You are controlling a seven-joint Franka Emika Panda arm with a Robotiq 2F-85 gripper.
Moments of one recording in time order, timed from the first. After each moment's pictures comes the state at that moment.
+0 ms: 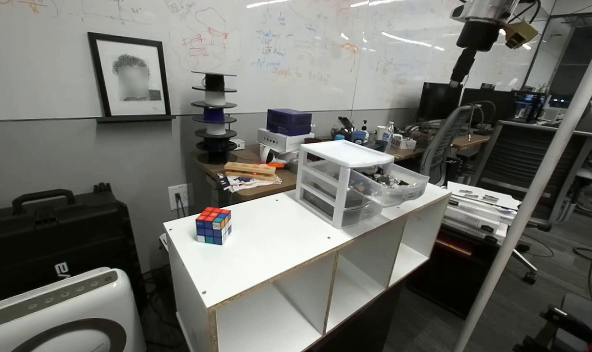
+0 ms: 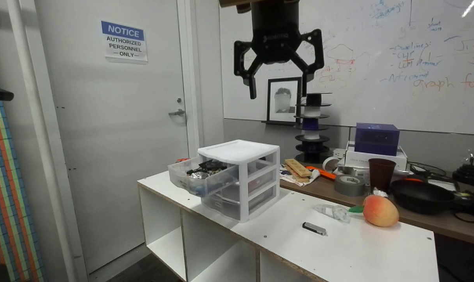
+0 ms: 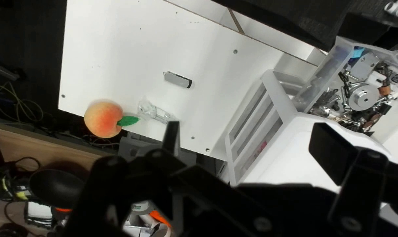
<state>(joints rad) -0.14 0.04 -0.26 -1.84 0.09 2.02 -0.80</state>
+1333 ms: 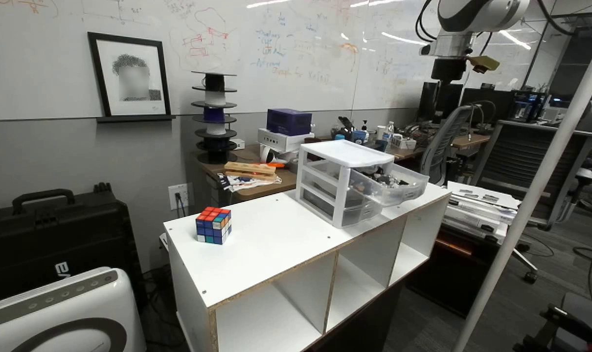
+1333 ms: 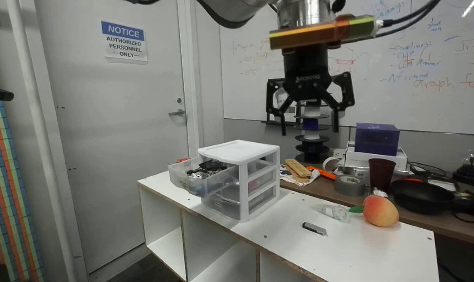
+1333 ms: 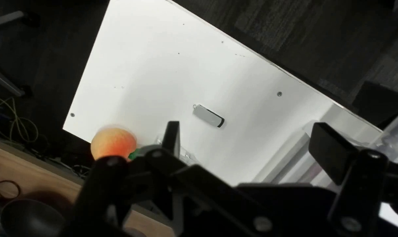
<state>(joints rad) -0.20 0.33 -0.21 -1.61 -0.04 1.99 -0.89</state>
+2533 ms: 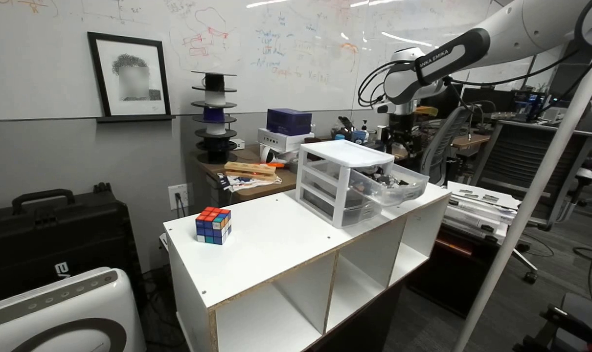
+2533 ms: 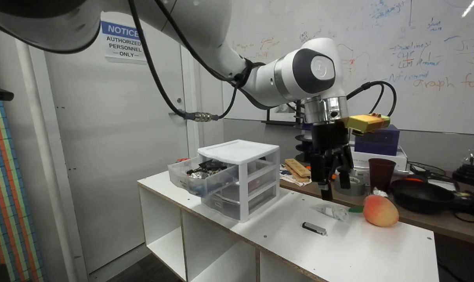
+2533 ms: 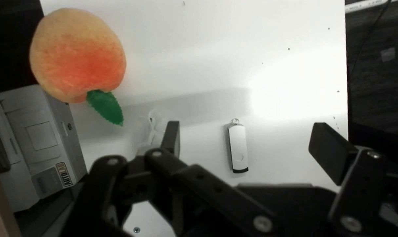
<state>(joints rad) -0.29 0.86 -0.08 -1.13 -0.20 2.00 -1.67</state>
